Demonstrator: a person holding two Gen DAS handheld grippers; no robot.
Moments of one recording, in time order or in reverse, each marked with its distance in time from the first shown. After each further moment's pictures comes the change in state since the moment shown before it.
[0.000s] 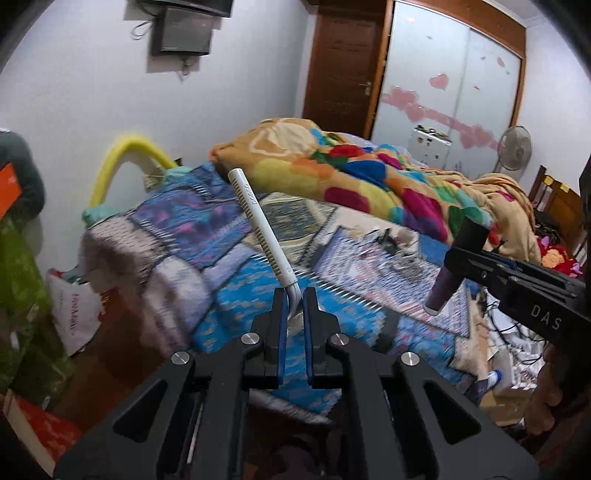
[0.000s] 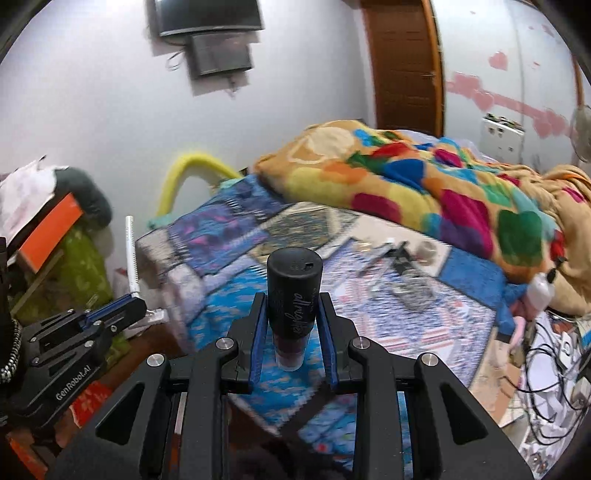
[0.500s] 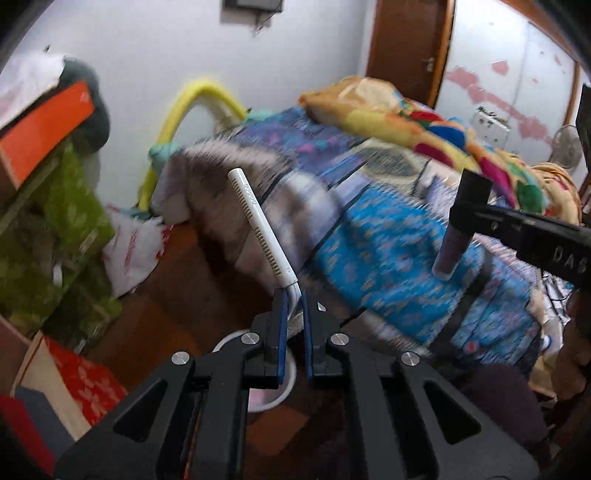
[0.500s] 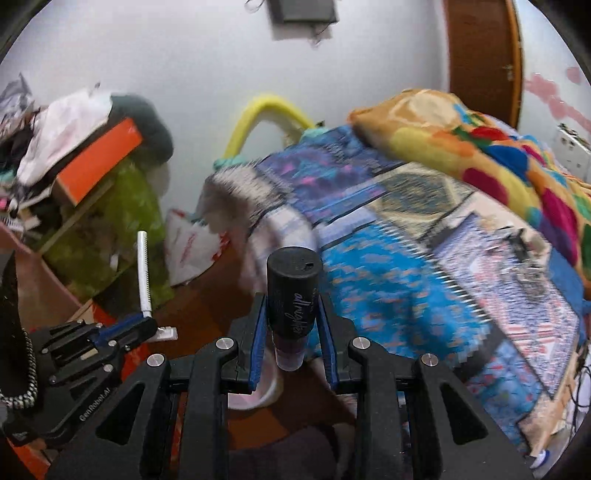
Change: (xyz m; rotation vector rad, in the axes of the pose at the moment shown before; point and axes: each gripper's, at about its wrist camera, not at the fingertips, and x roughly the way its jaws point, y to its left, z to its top) left arm -0.017 0.135 -0.092 -0.112 0.156 0.180; right arm 0.068 0.128 -0.036 -0.150 0.169 0.186
